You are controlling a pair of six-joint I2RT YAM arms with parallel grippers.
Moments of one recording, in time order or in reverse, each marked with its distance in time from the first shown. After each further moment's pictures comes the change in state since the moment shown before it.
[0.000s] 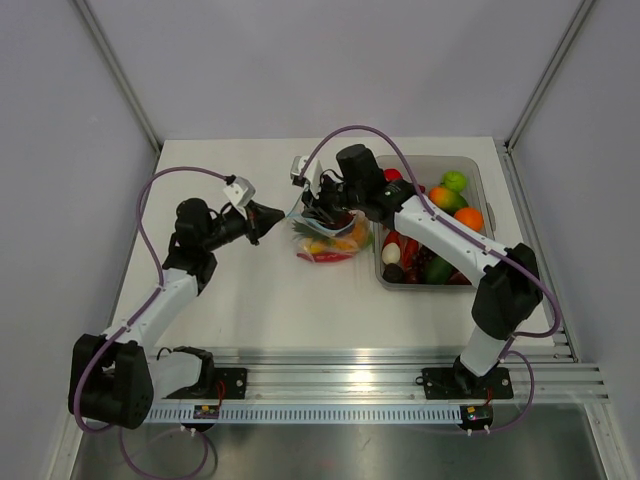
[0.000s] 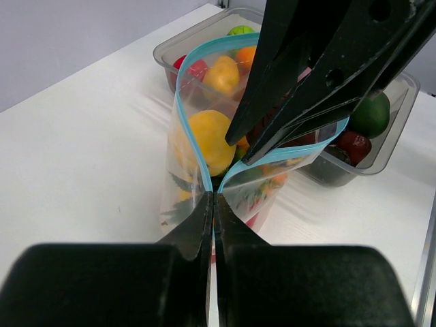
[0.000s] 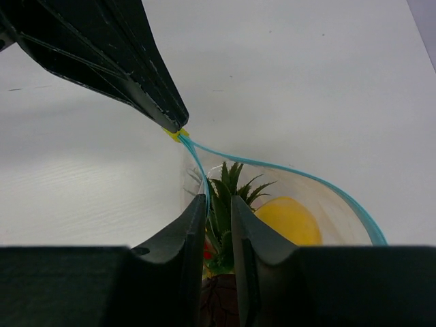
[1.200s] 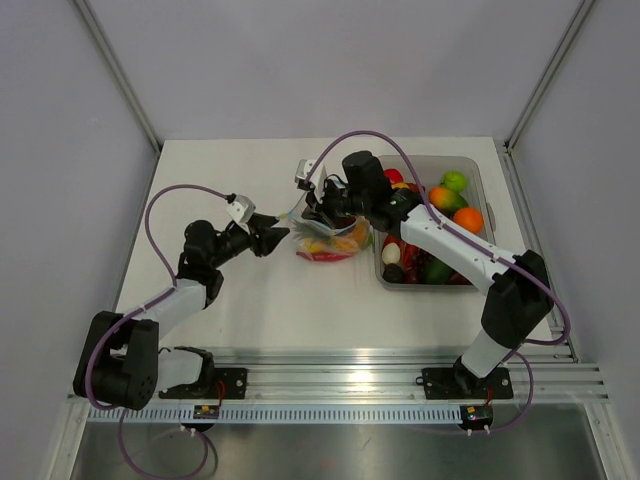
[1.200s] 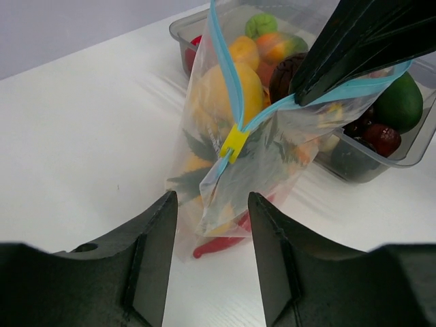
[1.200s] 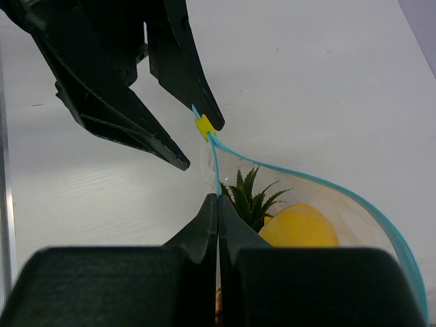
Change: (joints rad) left arm 0.000 0.095 -0.211 0.349 -0.069 -0.067; right arm 0.008 -0.069 -0.106 0.108 -0.019 0.055
